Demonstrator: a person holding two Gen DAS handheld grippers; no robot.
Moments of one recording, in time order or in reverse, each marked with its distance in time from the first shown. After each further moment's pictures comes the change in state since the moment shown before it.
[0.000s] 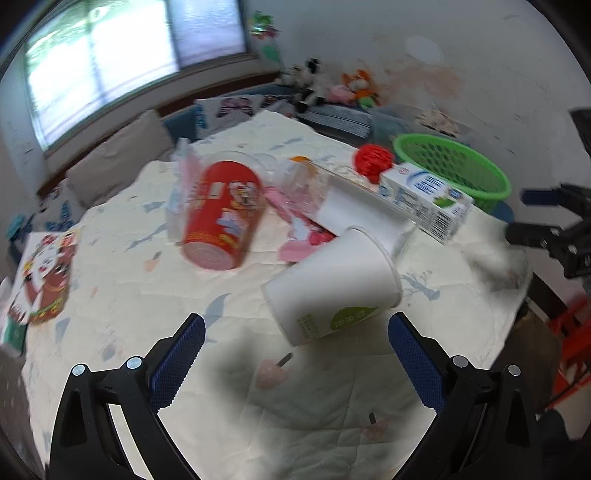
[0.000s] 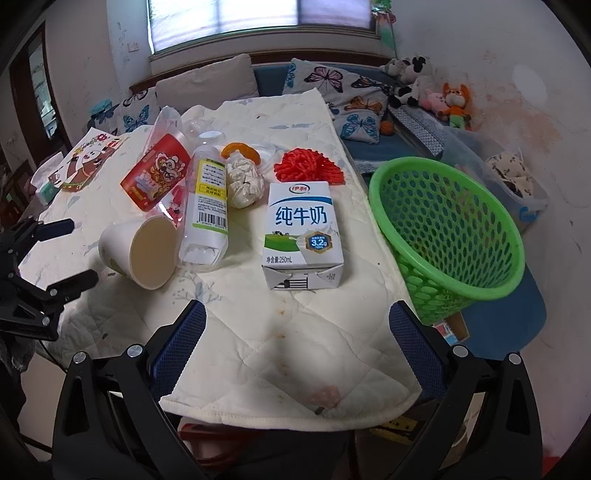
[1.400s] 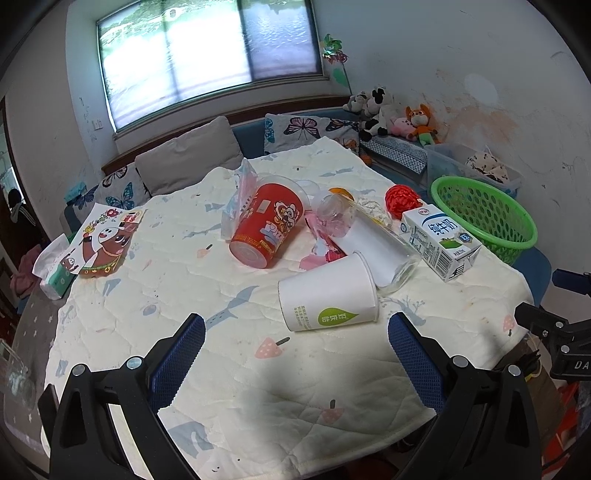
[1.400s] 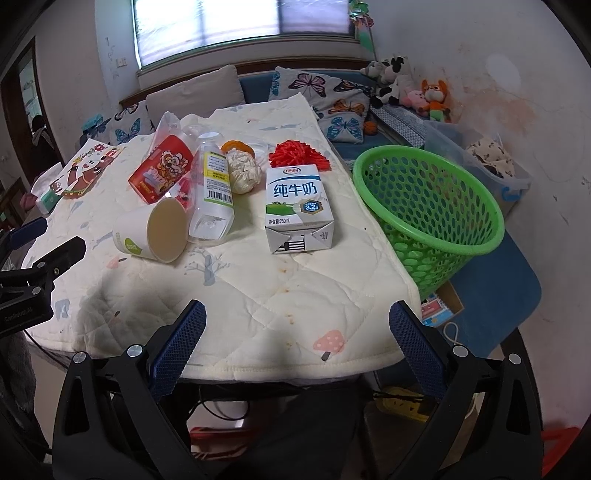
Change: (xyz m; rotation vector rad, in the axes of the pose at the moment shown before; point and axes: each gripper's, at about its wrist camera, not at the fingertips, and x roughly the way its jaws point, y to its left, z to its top) left arm -0.059 -0.036 -0.008 -0.202 -0.088 0.238; right arm -0.034 0.006 -0.041 0.071 -0.041 -0.034
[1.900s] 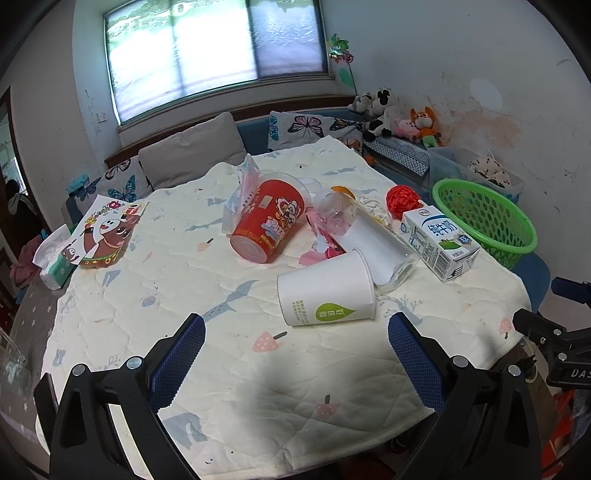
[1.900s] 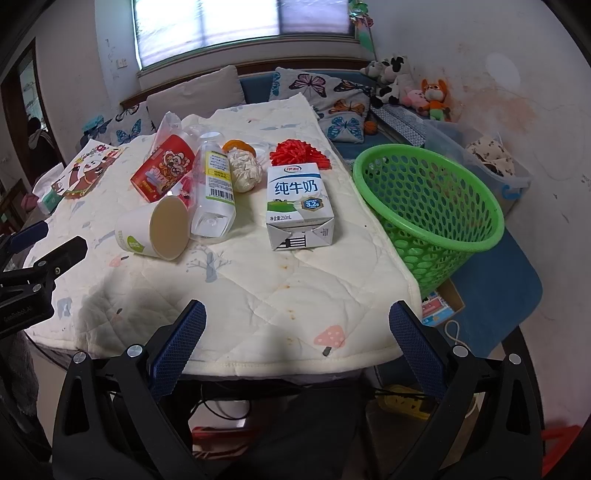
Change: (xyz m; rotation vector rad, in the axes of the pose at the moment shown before) left arm -0.003 -0.002 -0.004 -0.031 0.007 0.003; right arm -0.002 0.000 -0.003 0.001 -0.002 0.004
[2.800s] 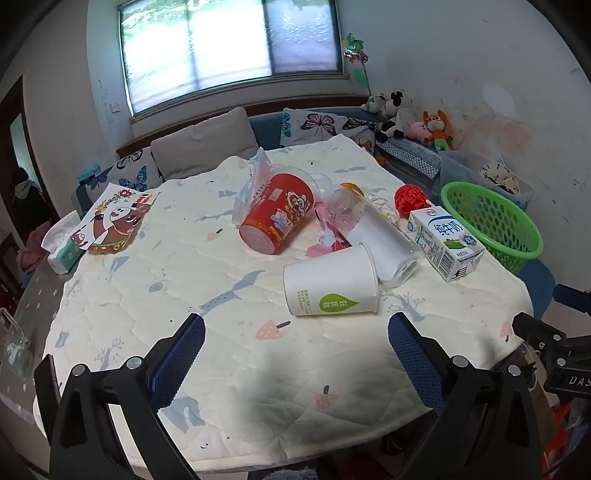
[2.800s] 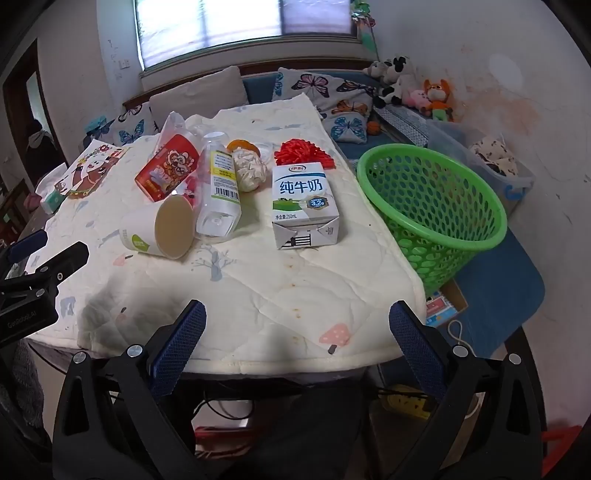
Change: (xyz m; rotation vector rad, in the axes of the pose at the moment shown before) left arm -0.006 0.000 -0.007 -0.047 0.010 0.034; right arm -0.001 0.003 -0.002 -0.003 -0.001 0.007
